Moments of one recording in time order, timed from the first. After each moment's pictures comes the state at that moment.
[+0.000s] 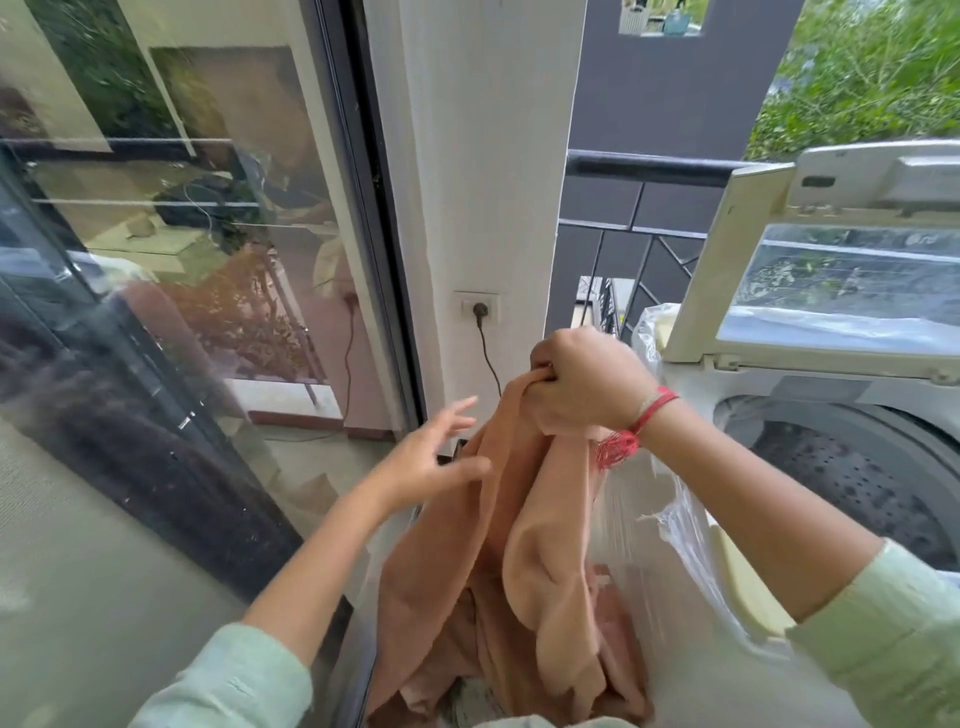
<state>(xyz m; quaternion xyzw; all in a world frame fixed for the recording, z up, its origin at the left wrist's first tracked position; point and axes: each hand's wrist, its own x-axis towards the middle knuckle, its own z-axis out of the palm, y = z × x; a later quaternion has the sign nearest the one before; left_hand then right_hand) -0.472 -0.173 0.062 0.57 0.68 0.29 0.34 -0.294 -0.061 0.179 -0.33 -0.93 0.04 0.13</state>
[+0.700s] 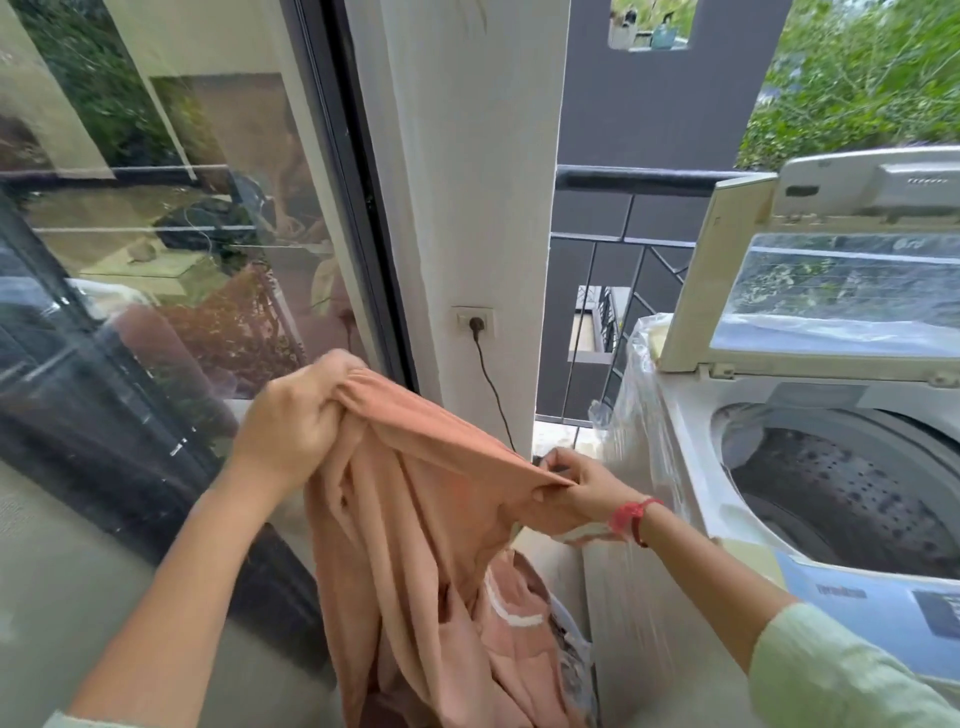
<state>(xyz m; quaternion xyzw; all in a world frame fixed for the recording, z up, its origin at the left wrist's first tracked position) -0.509 -0.223 0.169 0.62 0.68 0.37 -0.09 -0.253 -0.034 0.032 -0.34 -0.72 0.60 0.10</state>
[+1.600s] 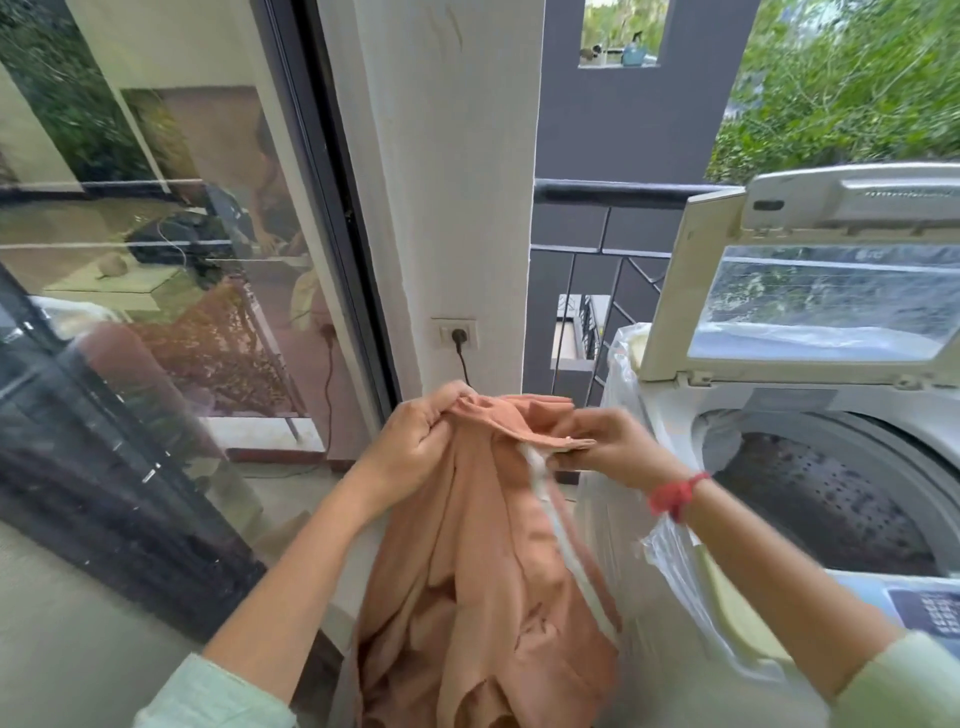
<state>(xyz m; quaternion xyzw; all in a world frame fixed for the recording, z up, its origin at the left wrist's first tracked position) -0.447 -0.155 0.143 0.66 0.59 0.42 0.18 -0.232 -0.035 0.123 -0.30 -0.80 0.49 0.18</state>
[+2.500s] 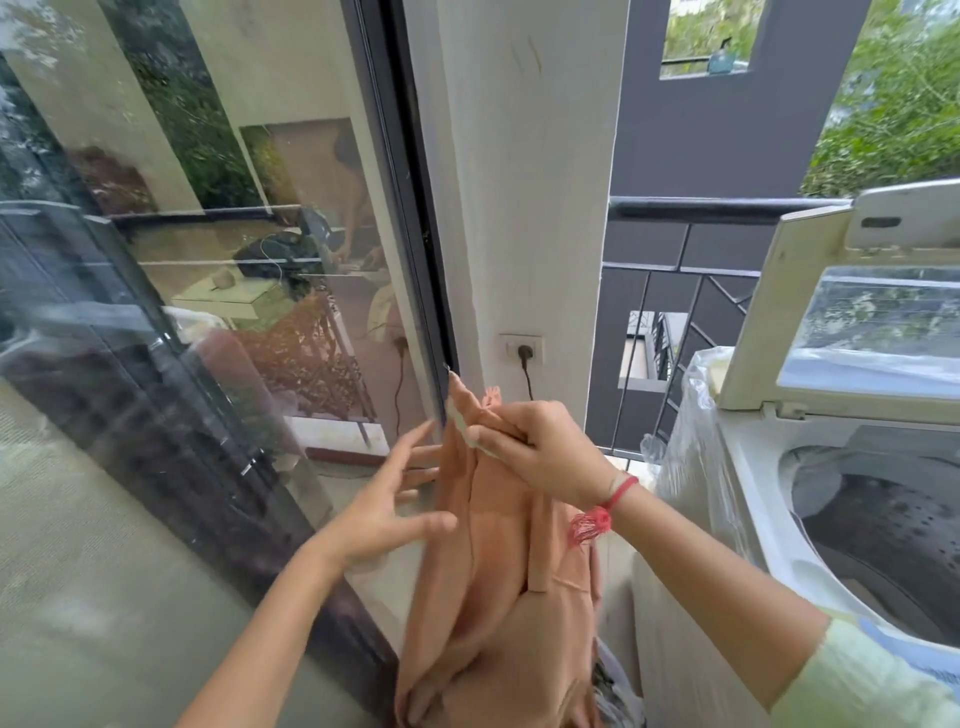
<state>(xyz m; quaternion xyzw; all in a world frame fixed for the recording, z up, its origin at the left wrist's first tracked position) -0.503 -0.230 0.116 0.52 0.68 0.38 0.34 -0.338 -0.087 0.156 -0.12 -0.87 0.38 0.29</state>
